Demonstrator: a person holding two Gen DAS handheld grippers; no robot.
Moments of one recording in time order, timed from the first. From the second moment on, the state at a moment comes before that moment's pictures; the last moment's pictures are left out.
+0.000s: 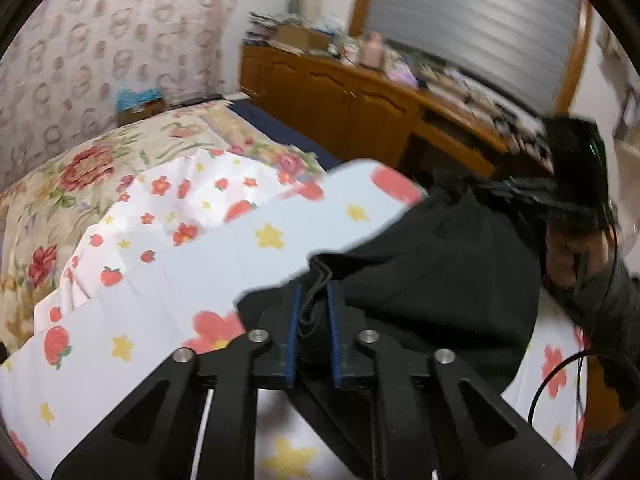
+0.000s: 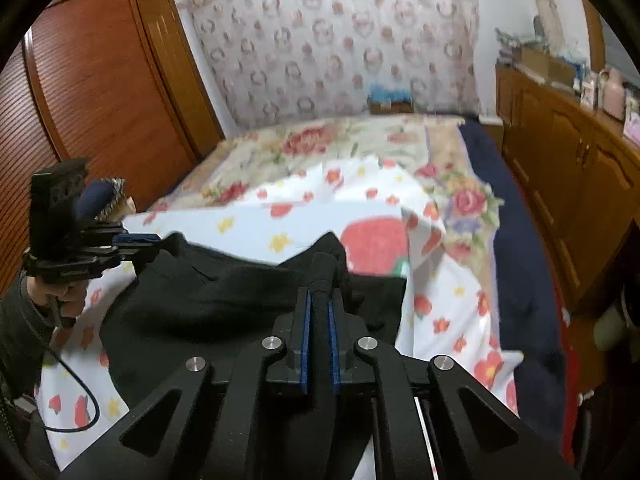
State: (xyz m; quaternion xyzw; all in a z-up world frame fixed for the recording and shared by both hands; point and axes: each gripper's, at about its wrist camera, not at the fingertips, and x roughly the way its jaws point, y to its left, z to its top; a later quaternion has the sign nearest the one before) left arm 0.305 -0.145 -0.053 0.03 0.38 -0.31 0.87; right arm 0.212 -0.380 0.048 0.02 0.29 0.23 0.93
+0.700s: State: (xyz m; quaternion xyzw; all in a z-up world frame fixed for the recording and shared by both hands) left arm 0.298 -0.134 -0.063 0.00 0.40 -0.29 0.87; right arm 0.179 -0.381 0.063 0.02 0.30 0.11 0.95
